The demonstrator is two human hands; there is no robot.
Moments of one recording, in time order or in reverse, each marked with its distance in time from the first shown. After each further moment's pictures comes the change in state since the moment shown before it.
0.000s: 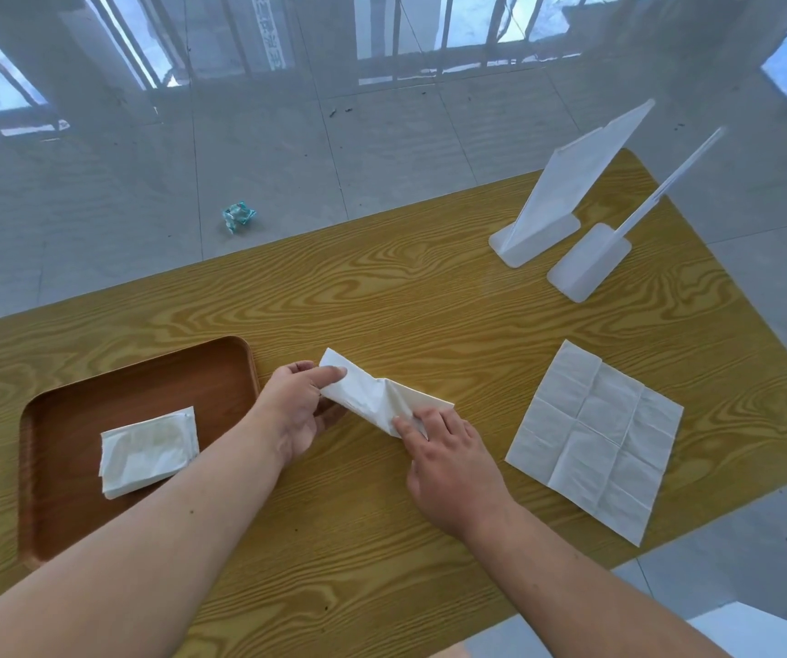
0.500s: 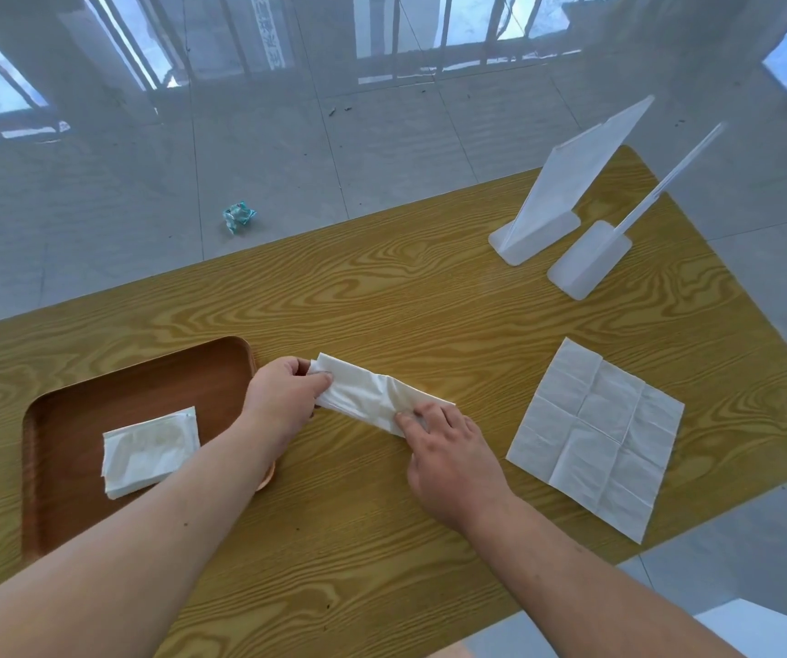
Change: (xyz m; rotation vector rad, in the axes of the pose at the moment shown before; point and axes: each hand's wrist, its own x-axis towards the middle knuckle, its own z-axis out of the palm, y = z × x) left_hand 0.009 -0.001 -0.019 0.633 0.146 0.316; right_hand 0.005 0.000 -0.004 0.033 -0.018 0.014
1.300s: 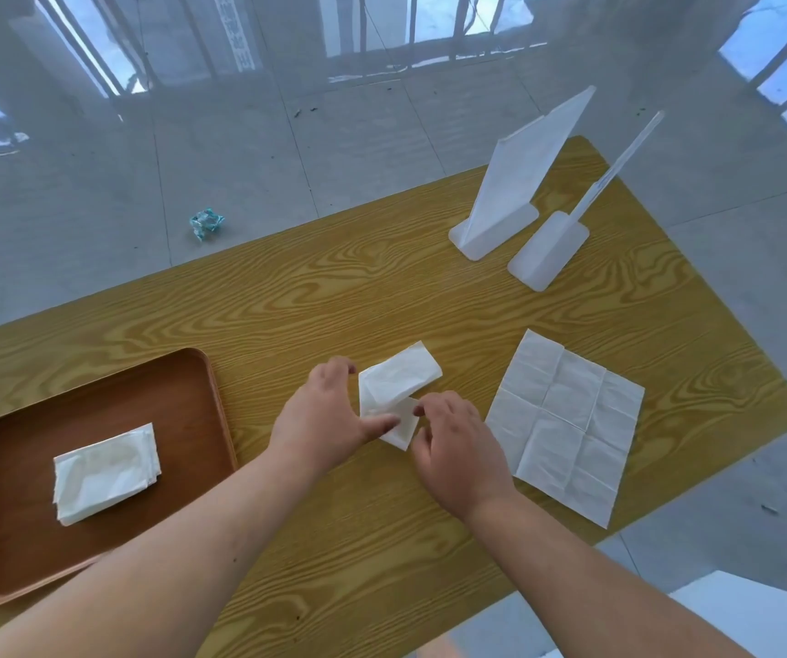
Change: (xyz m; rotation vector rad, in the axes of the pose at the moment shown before) left_hand -0.035 0.018 0.070 0.668 -0.099 0.420; right_hand -0.018 0.036 -0.018 0.362 0.254 0.208
